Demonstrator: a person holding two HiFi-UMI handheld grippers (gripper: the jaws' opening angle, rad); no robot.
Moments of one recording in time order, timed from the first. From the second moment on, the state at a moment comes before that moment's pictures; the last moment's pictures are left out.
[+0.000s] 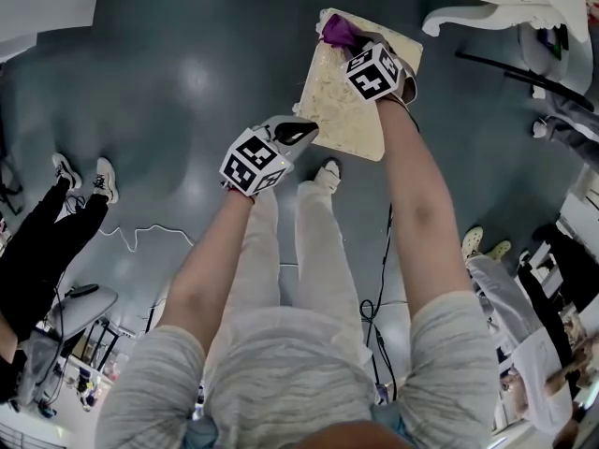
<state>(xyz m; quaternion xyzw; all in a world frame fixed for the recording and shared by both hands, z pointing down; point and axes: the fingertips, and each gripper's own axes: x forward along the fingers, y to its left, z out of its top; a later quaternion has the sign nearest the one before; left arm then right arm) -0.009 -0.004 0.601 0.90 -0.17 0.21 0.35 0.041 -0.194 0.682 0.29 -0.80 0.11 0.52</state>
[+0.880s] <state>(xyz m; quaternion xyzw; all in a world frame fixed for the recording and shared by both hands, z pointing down) -0.011 -0.003 0.599 0.90 -0.16 0.21 0.36 0.023 -0.138 0.688 0.26 -0.81 0.11 0.52</state>
